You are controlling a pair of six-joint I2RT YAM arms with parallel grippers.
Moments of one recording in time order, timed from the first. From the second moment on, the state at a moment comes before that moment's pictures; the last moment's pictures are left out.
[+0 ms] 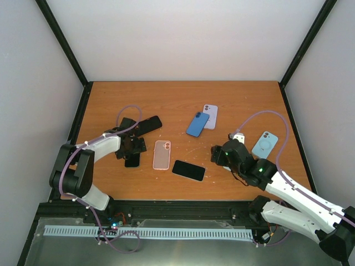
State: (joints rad) left arm -0.27 1.55 0.80 -0.51 -0.04 -0.55; right arm 0.79 0.83 0.67 -0.60 0.33 0.79
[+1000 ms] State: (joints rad) left arm -0.38 1.60 0.85 -0.52 -0.06 -0.54; right arm 0.79 0.83 0.67 -0.59 0.32 0.79
